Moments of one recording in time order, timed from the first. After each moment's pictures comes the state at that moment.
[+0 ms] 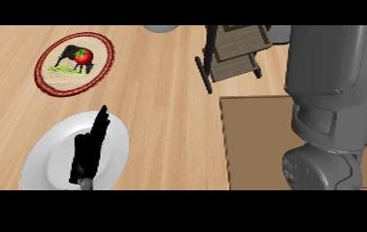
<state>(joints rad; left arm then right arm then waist) 0.04 0.14 -0.15 -1.37 0.00 0.25 0.03 -1.45 0.00 -0.68 -1.09 1.58 -0.34 1.04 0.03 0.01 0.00</state>
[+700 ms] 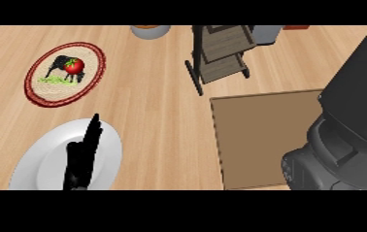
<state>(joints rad) 0.10 0.15 -0.13 -1.38 0.00 0.26 0.03 -1.43 0.00 -0.58 -1.58 1.91 -0.22 1.16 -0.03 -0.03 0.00</state>
